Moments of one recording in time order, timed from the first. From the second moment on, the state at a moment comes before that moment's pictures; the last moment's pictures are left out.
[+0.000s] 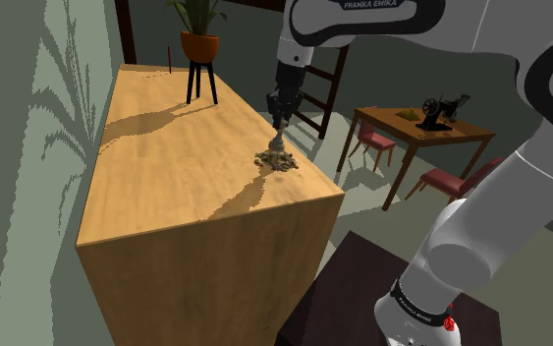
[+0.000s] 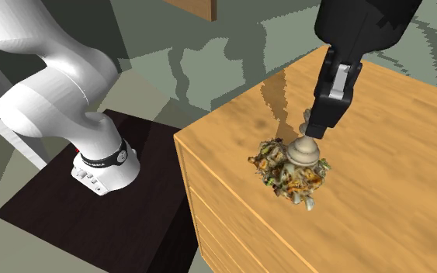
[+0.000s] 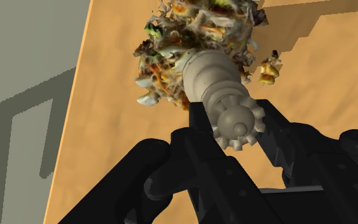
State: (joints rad) arm -0.09 -0.20 0.05 -1.92 0.01 1.77 0.06
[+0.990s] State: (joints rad) arm -0.09 -0.19 0.05 -1.88 0.01 1.73 0.06
